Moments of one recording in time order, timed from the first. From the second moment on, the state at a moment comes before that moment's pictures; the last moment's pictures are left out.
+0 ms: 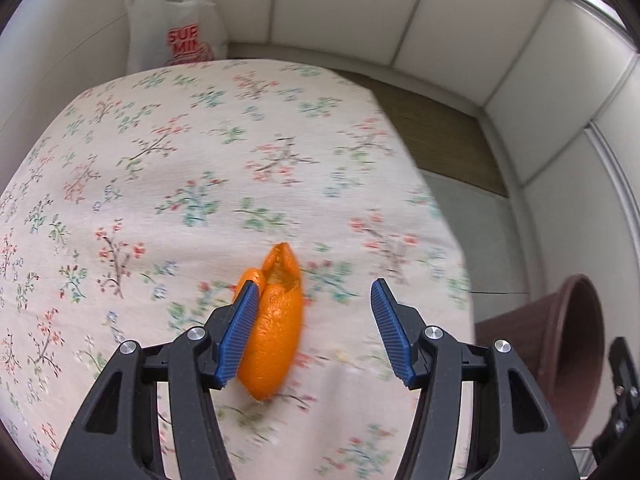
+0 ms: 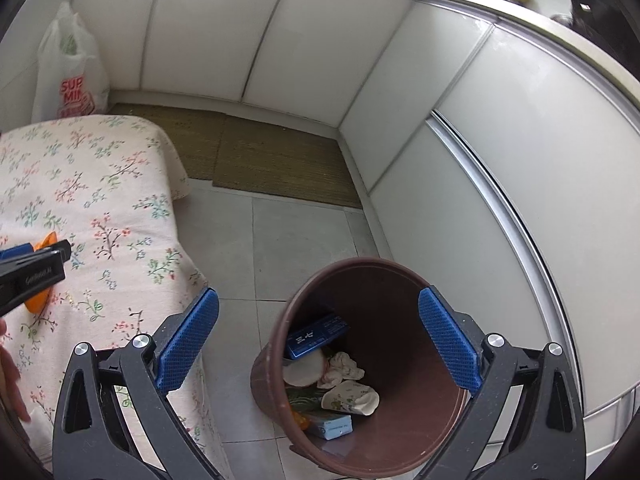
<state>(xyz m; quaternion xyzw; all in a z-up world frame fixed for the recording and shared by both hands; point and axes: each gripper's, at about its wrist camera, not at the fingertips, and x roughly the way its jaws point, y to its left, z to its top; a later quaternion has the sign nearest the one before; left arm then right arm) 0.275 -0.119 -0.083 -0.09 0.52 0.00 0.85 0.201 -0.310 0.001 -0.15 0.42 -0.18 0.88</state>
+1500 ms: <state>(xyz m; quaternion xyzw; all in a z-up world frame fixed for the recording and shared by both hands) 0.169 -0.014 -0.067 -0.03 0.50 0.02 0.87 0.168 -0.186 -0.025 -0.22 0.45 0.01 0.87</state>
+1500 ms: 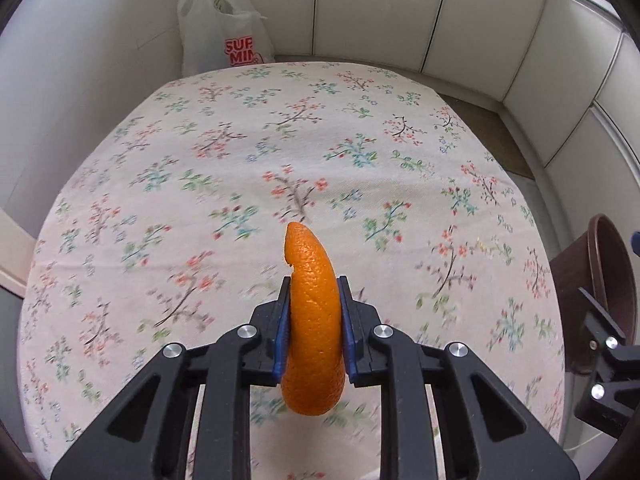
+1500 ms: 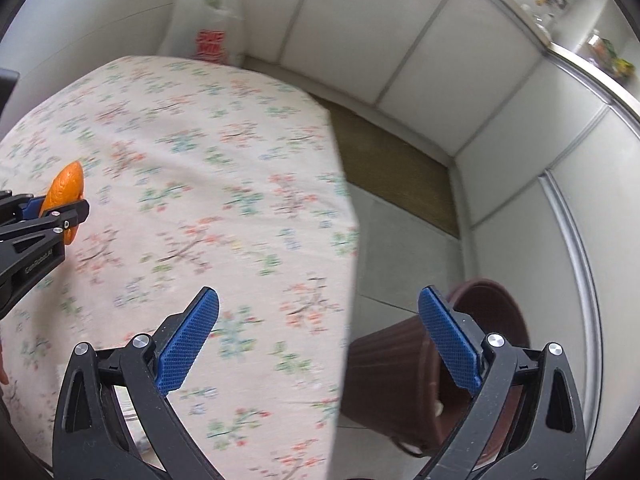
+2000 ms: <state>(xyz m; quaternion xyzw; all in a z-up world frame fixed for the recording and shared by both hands) 0.091 0.048 -0.042 -0.05 0.48 0.03 0.87 0.131 -0.149 -0.075 -0.13 0.55 0.10 0.82</state>
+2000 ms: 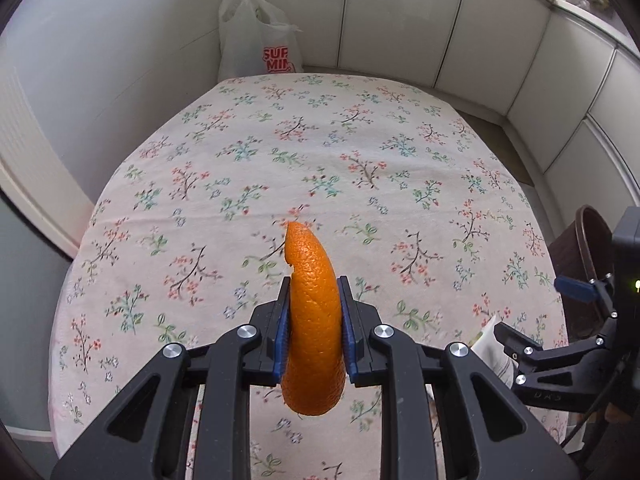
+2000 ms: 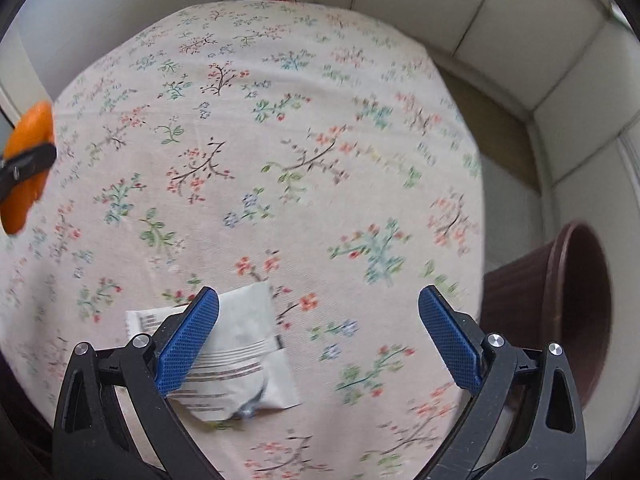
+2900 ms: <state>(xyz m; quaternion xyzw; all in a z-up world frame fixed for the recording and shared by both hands) 0.080 0.072 -0.054 -0.13 0.48 0.01 0.87 0.089 -0.110 -0.077 -0.05 0.55 0.18 0.82</state>
